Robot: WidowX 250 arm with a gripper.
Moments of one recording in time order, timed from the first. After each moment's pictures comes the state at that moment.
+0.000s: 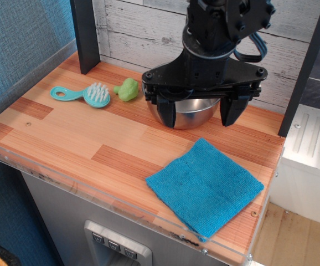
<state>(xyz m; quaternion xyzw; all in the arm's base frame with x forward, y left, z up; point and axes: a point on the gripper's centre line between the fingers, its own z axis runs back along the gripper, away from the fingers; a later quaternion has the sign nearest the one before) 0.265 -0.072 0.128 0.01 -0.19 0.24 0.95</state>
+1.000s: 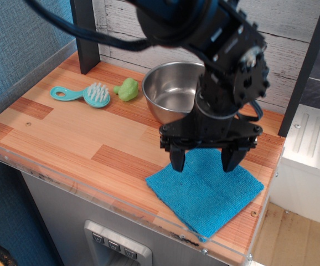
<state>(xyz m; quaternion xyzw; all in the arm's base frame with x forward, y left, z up) 0.276 -0.082 0.047 0.02 -0.12 0.24 0.96</state>
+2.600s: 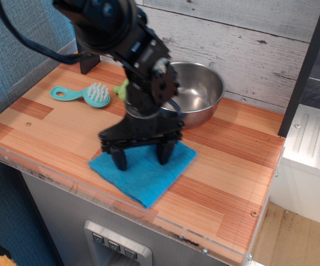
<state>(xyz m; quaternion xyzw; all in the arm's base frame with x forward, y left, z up) 0.273 0.026 0.009 0.06 -0.10 0.35 0.93</state>
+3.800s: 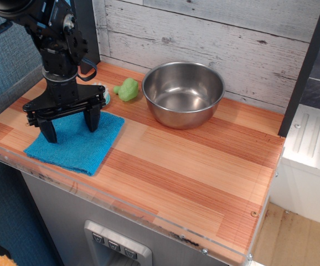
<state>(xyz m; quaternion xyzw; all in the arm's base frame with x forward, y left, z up) 0.268 0.128 0.021 0.06 -0.09 0.45 0.88</state>
